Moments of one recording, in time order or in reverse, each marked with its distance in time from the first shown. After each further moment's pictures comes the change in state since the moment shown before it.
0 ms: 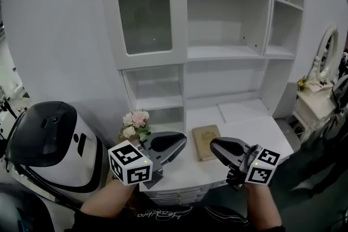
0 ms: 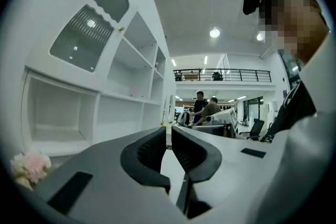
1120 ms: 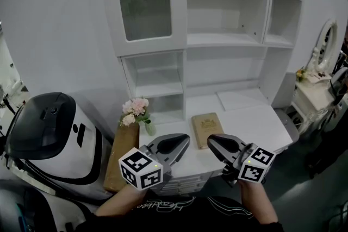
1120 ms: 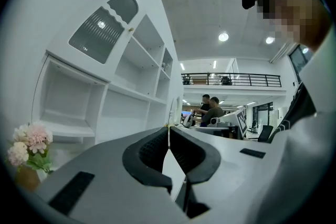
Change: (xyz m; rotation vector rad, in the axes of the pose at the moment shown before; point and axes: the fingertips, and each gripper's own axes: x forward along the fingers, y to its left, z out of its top) left arm -0.007 -0.014 -0.050 -0.052 -0.048 0.094; right arm -0.002 0.006 -0.045 0.001 0.005 -0.079
